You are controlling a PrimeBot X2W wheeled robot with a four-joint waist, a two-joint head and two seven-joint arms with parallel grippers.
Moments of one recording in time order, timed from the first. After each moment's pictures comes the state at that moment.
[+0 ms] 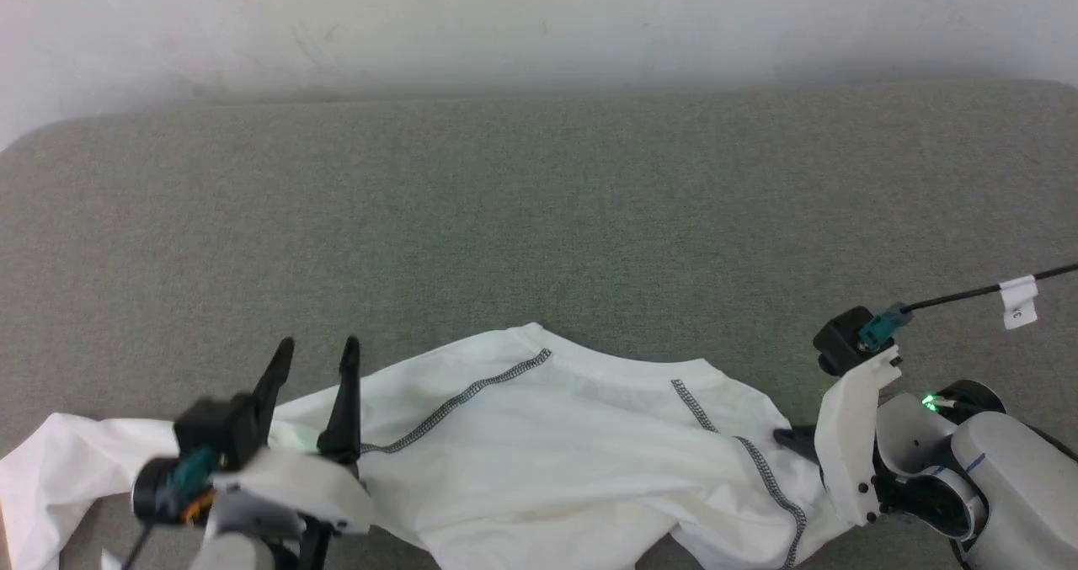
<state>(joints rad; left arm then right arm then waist) -0.03 0.14 -0.06 0.09 -0.26 -0.03 -0.14 -0.41 -0.52 0.64 0.33 0.80 0.13 0.65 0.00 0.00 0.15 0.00</state>
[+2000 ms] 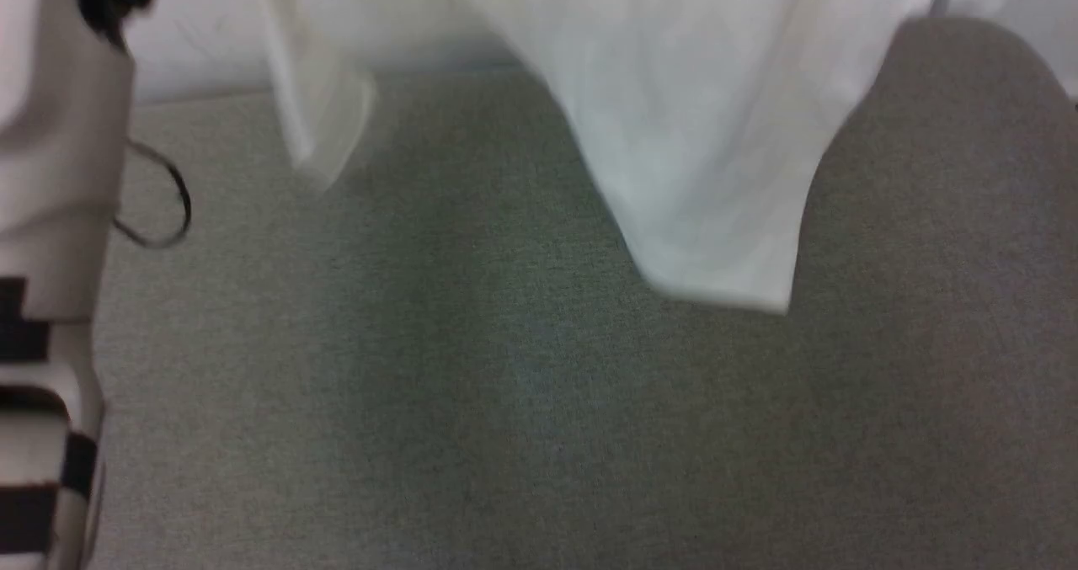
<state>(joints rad) -1.27 0.38 -0.36 0.56 -0.38 -0.01 0.10 -1.15 -0.52 0.30 0.42 0.58 0.14 0.15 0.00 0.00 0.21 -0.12</state>
